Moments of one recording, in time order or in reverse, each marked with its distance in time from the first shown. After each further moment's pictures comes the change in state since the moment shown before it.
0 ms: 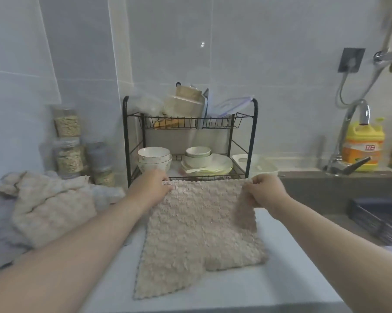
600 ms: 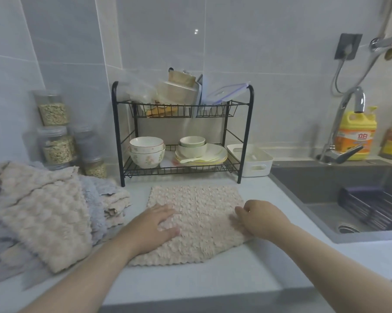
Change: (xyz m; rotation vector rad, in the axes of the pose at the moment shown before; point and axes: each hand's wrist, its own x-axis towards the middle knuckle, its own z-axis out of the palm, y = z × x) left_hand -0.066 -0.035 0.070 -0.110 -0.349 0.176; right_hand -0.045 0.045 0.012 -0.812 -0.156 -0.084
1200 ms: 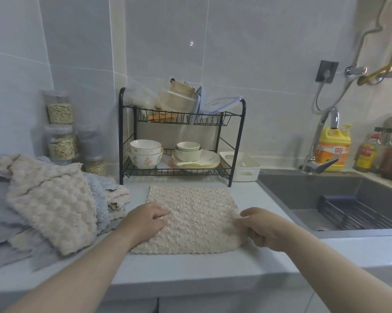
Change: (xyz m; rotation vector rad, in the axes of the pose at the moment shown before) left_hand -0.013 0.004 -0.008 -0.095 0.076 -0.080; right_hand -0.046 0.006 -0.019 0.861 -0.310 0.308
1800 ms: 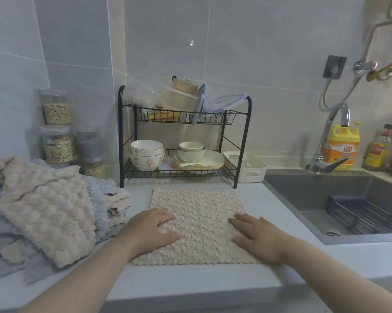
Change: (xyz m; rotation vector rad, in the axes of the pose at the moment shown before) left_hand 0.002 -0.006 0.003 0.141 -0.064 0.042; right_hand 0.028 0.023 0.003 -1.195 -0.034 -0.467
